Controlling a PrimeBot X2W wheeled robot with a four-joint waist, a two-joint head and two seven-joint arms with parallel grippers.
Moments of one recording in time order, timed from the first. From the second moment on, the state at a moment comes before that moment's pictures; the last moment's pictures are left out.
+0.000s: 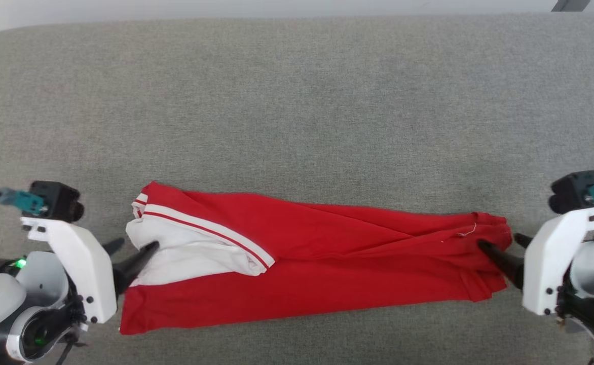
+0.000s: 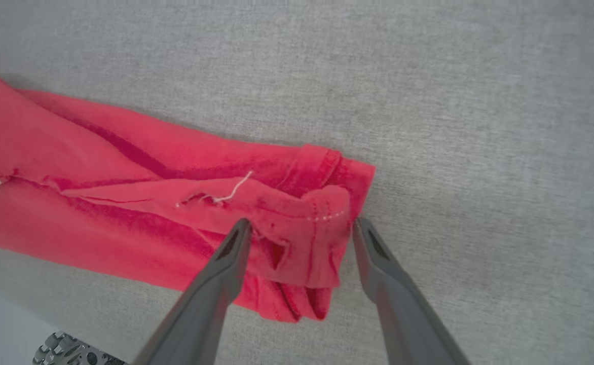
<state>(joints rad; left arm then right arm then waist) -0.69 1.08 -1.13 -0.10 -1.49 0.29 0.25 -0.17 -0.23 -0.05 -0.19 0.47 0.13 1.06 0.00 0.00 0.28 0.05</state>
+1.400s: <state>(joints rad) 0.03 0.43 -0.11 0.16 -0.78 -0.11 -0.26 -0.28 -0.30 -0.13 0.06 0.68 0.13 1.05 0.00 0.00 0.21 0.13</state>
